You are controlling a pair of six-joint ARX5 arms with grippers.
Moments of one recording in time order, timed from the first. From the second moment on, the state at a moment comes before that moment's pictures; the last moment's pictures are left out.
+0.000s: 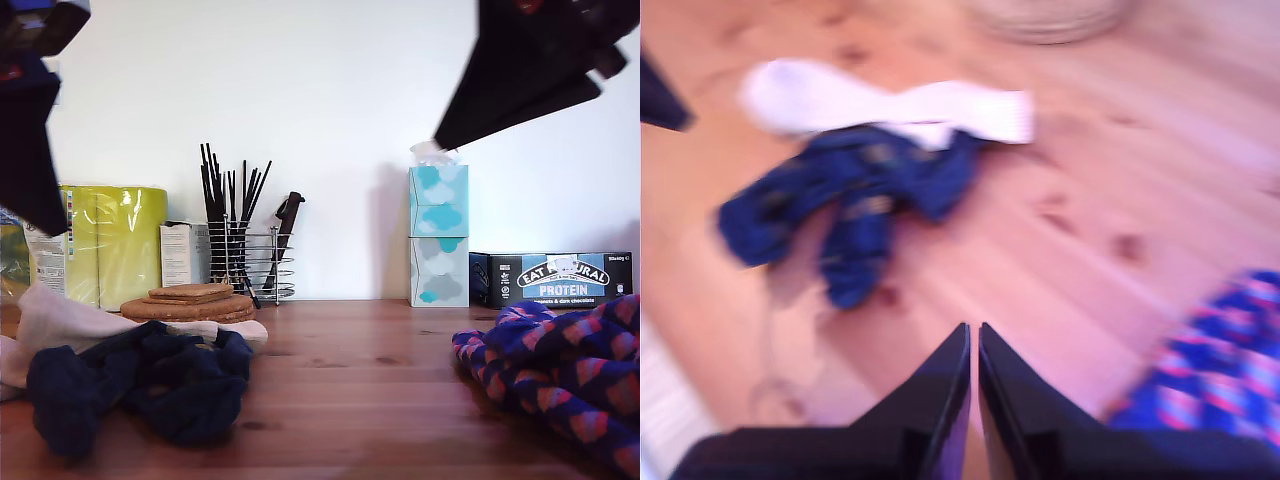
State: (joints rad) left arm -0.44 1.15 0.88 -0.85 0.27 0.12; right arm 0.73 0.98 0.71 -0.36 -0.08 -0.03
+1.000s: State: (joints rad) left arm -0.47 1.44 0.88 -0.44 0.30 0.11; right arm 0.81 0.99 0.78 -0.45 -0.10 0.00
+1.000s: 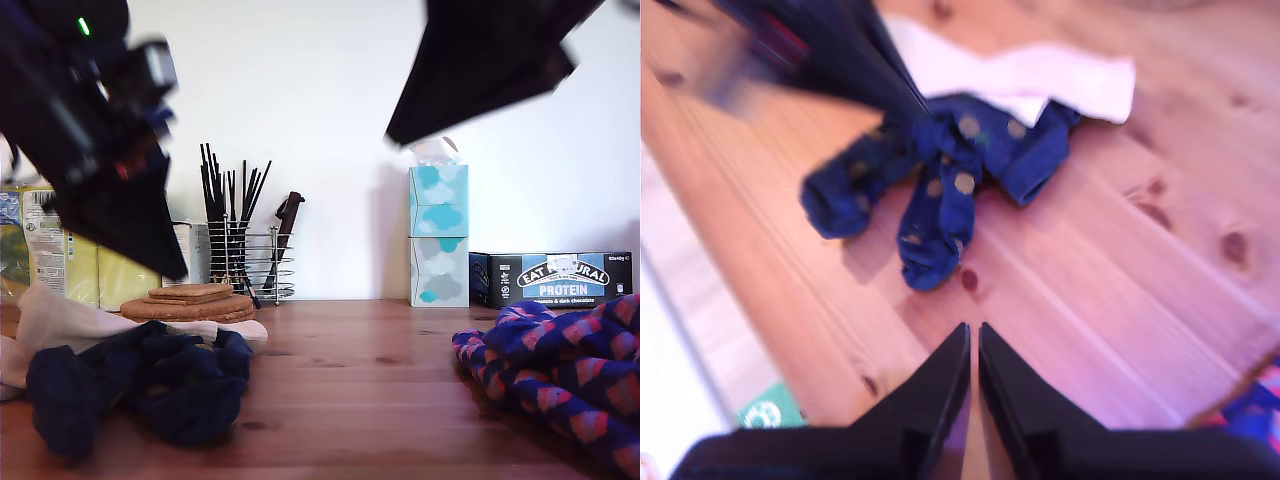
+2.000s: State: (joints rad) left arm -0.75 1.86 0.97 -0.11 0.43 0.08; right arm 0.81 0.67 0.78 -0.71 0.06 0.00
